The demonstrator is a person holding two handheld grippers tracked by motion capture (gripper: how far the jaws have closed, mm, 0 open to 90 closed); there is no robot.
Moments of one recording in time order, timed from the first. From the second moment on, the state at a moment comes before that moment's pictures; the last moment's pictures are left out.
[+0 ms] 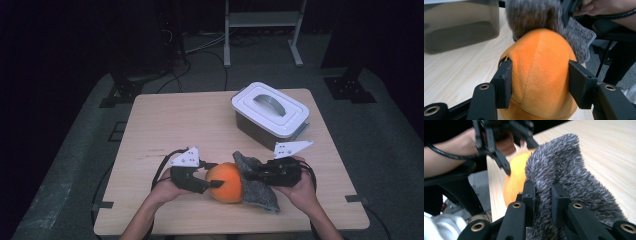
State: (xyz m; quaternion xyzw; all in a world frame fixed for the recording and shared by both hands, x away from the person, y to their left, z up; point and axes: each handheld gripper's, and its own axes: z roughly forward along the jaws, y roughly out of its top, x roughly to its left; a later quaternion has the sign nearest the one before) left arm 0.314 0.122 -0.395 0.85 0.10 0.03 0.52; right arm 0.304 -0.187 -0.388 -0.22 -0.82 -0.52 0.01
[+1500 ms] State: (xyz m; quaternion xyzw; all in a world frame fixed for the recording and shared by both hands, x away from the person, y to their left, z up) left arm 0.322 0.122 -0.404 0.84 0.13 0.00 0.53; right arm 0.313 -0.190 -0.408 -0.24 -0.80 -0.54 0.08
